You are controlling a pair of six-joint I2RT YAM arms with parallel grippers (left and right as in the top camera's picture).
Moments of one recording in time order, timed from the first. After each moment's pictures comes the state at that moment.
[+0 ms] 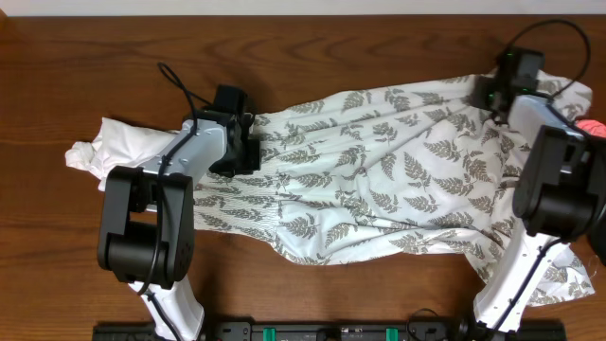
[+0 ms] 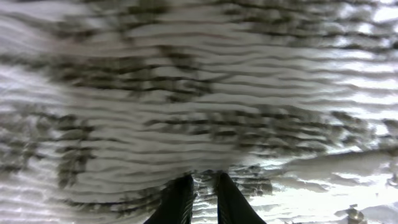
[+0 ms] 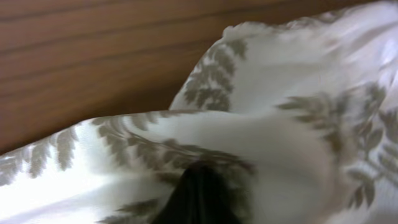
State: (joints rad) left arm -0.18 1.94 1.20 -0.70 0.08 -0.20; right arm -0.24 2.25 1.50 -0.18 -0.03 0.07
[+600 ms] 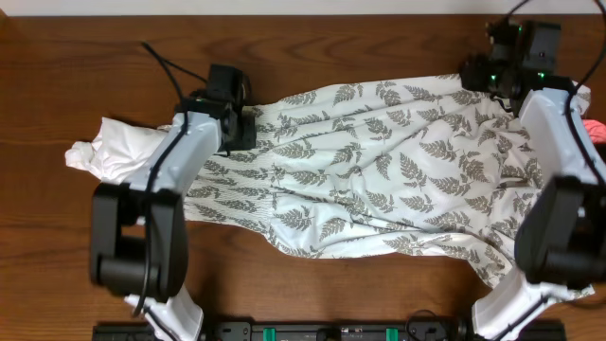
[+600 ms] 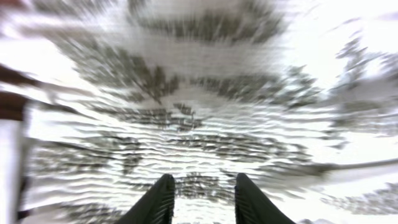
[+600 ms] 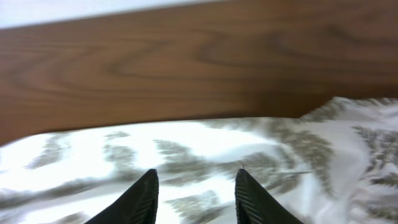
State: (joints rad) left arm -0.18 1.84 1.28 -0.66 -0.02 -0.20; right arm -0.12 1.88 1.50 -0.44 -0.28 0.05
